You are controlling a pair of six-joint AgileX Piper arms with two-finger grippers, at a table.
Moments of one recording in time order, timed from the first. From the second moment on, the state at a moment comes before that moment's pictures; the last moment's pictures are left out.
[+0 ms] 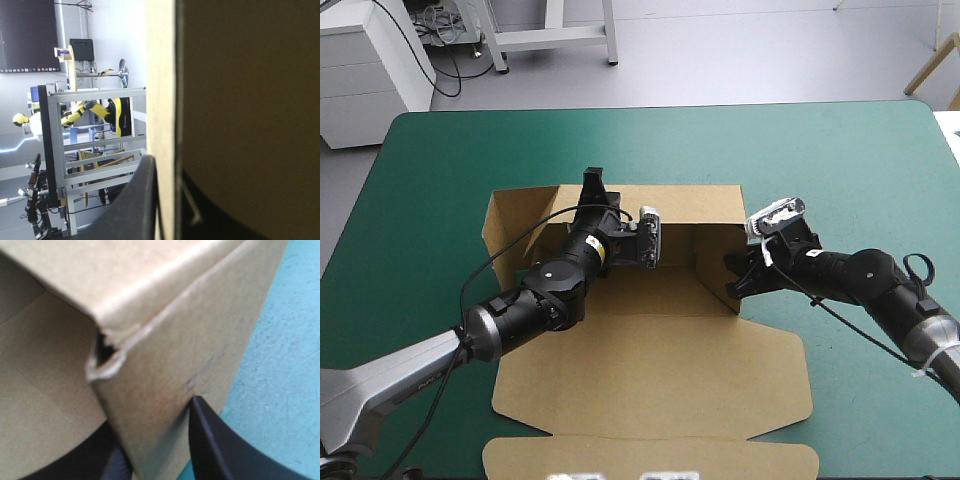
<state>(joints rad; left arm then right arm) -0.85 1.51 -1.04 1.34 0.51 -0.15 0.25 1.28 -0.81 0.93 0.49 -1.04</state>
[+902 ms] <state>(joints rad) -1.01 1.45 -1.02 1.25 0.48 -0.17 0.26 1.29 -0.81 0.93 0.40 -0.99</state>
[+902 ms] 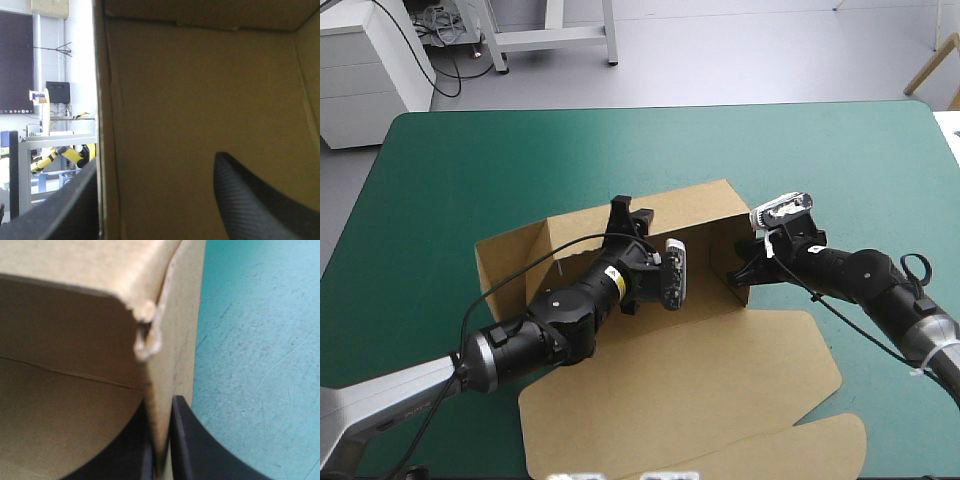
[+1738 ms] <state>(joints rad) -1.10 1.44 -1.47 0.74 0.85 0.23 0.26 1.29 -0.81 0.90 0.38 -0.94</state>
